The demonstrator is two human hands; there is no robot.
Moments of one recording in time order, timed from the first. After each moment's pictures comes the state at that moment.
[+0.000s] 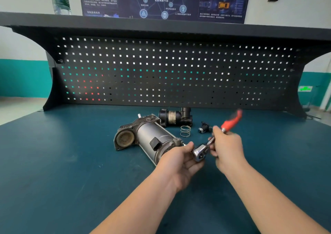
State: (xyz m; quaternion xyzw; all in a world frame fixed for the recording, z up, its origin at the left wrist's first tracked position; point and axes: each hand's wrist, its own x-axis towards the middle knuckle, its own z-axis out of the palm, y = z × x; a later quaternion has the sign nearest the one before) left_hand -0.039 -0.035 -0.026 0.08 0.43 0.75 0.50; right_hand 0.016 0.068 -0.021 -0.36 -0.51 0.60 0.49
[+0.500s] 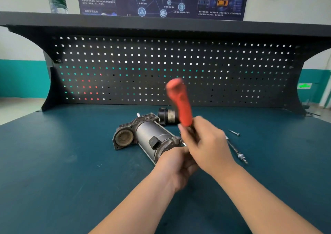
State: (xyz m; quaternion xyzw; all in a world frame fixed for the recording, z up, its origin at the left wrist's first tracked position) left_hand -0.037 -0.039 -0.029 0.13 0.45 0.74 0.48; right_hand 0.021 0.030 -0.013 -0.02 -0.81 0.05 0.59
